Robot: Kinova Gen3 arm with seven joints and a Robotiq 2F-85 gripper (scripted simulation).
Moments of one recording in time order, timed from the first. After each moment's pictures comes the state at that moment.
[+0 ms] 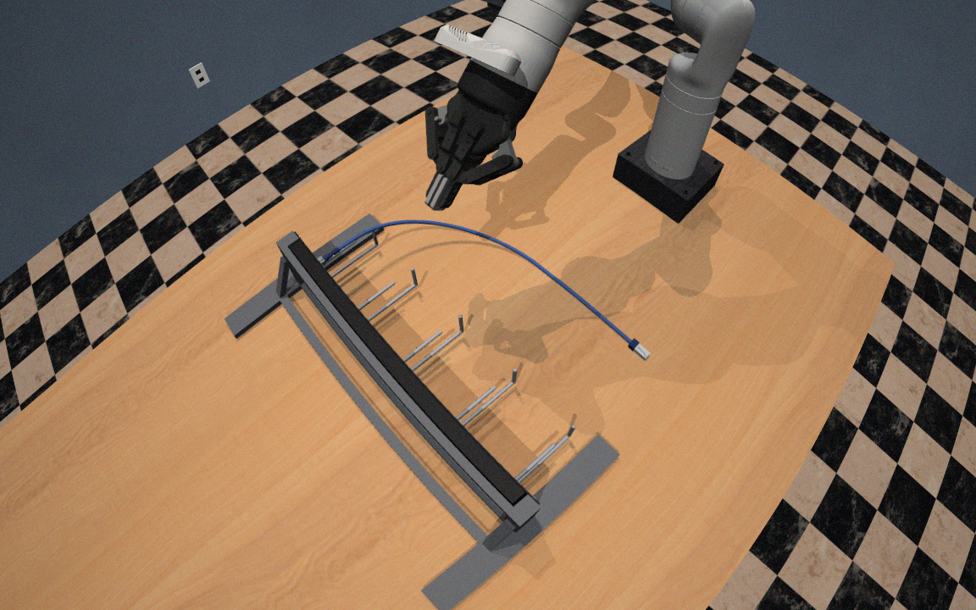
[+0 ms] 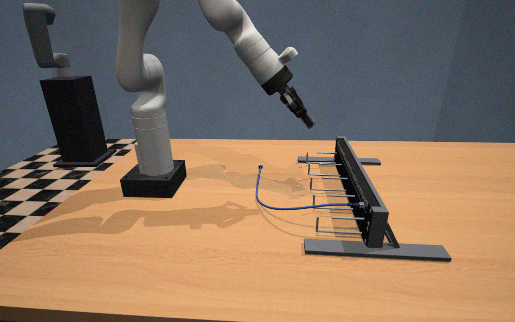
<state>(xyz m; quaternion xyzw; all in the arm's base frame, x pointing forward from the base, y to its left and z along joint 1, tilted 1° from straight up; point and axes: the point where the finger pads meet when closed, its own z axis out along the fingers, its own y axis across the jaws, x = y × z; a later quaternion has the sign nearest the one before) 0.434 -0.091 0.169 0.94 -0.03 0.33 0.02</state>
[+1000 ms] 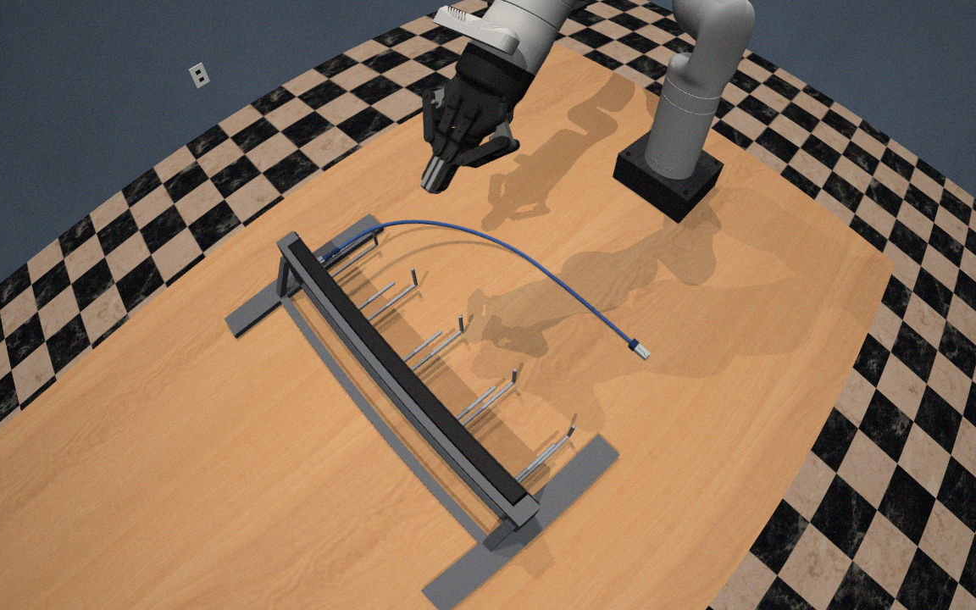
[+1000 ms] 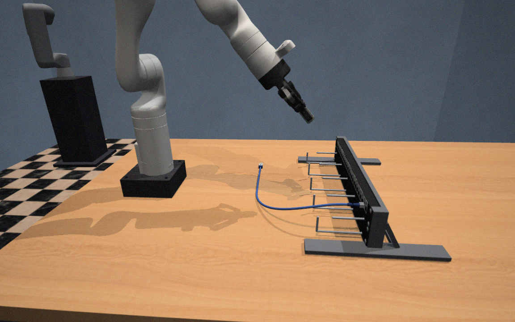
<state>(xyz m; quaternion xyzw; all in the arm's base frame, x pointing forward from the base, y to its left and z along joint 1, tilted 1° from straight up) 0.429 -0.100 0.185 0.94 -0.02 0.34 0.02</state>
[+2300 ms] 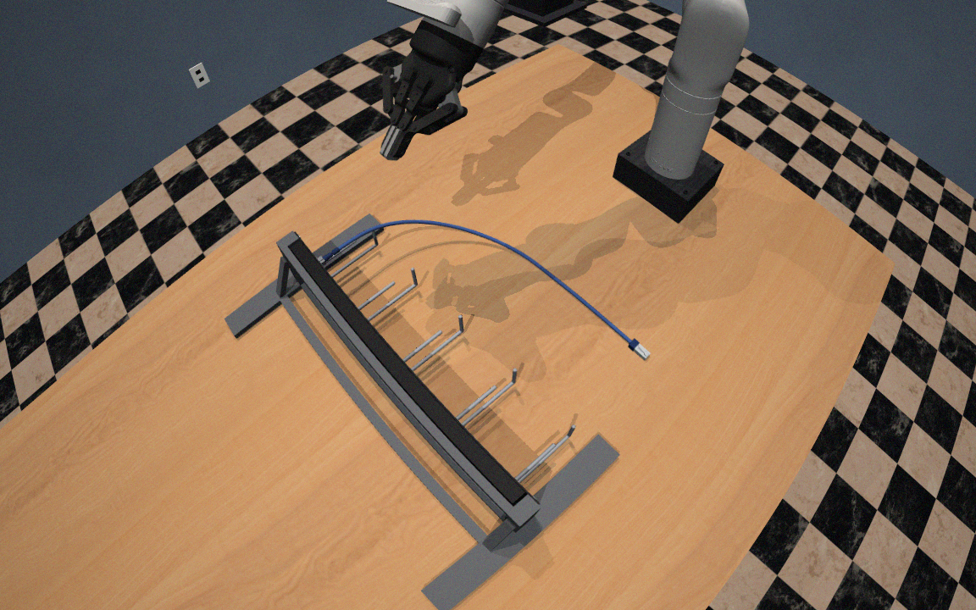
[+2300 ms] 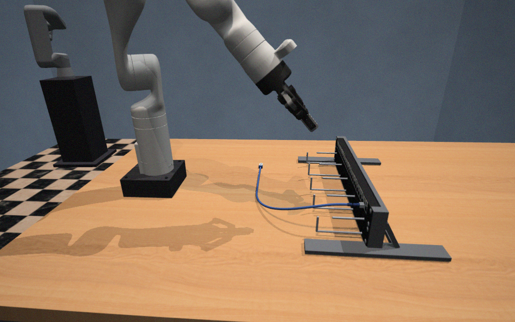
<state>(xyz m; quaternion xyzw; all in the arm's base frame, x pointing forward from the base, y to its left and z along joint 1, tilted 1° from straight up) 0.425 -0.174 0.188 0.94 -0.02 0.34 0.02</state>
